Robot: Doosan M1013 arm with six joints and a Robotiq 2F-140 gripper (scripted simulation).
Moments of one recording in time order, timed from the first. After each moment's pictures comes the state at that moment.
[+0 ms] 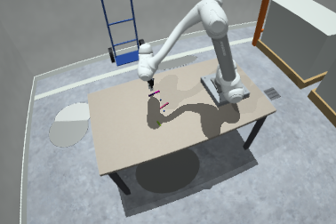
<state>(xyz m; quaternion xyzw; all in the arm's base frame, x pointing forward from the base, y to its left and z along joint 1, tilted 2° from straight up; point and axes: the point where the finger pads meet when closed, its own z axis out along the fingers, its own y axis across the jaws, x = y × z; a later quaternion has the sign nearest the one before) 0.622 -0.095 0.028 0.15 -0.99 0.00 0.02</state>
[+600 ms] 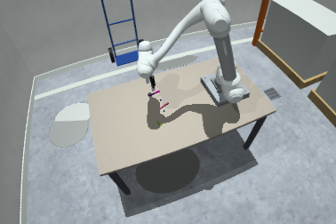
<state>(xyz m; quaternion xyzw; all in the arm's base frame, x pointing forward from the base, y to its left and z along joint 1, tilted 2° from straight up) 0.623 -0.095 0.052 0.15 -0.99 0.00 0.02</state>
